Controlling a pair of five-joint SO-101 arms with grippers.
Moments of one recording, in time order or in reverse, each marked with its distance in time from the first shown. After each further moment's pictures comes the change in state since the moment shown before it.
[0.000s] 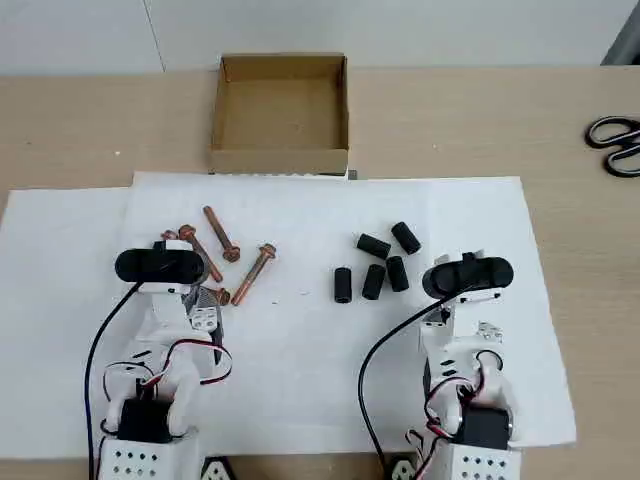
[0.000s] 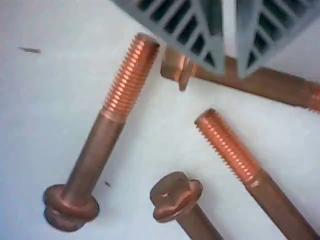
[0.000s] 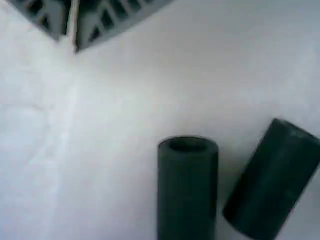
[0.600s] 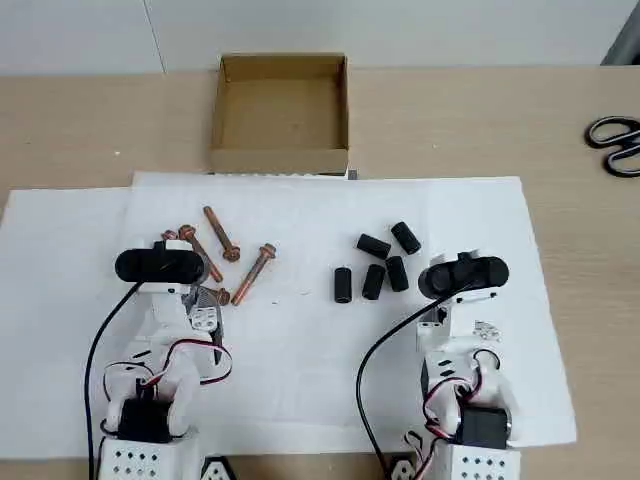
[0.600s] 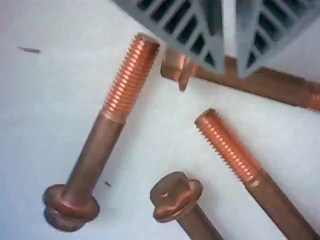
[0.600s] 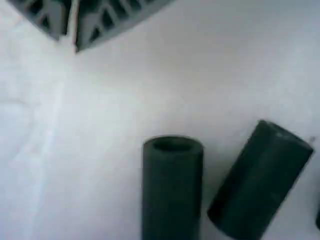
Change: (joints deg) left arm 0.0 0.0 0.0 0.0 0.0; right arm -1.1 0.0 0.0 0.0 0.0
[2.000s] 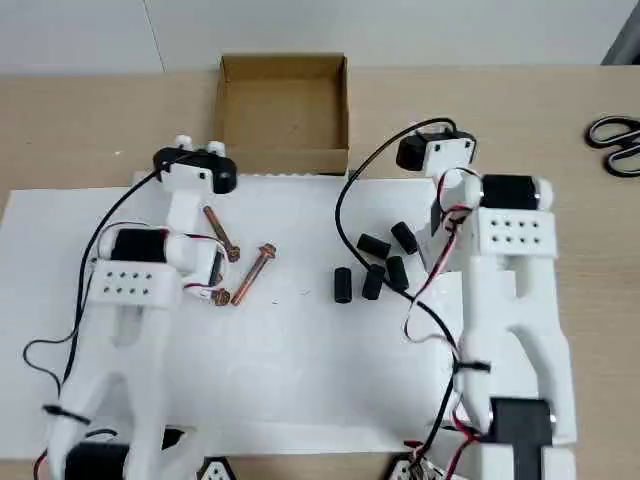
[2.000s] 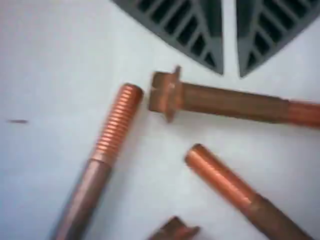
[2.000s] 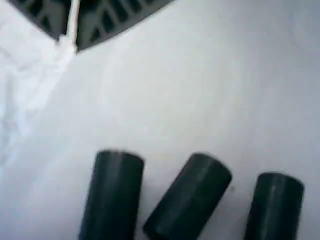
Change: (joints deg) left arm -2.4 73.1 -59.0 20.7 -12.3; right arm -3.2 94.2 -85.2 29.5 11.9
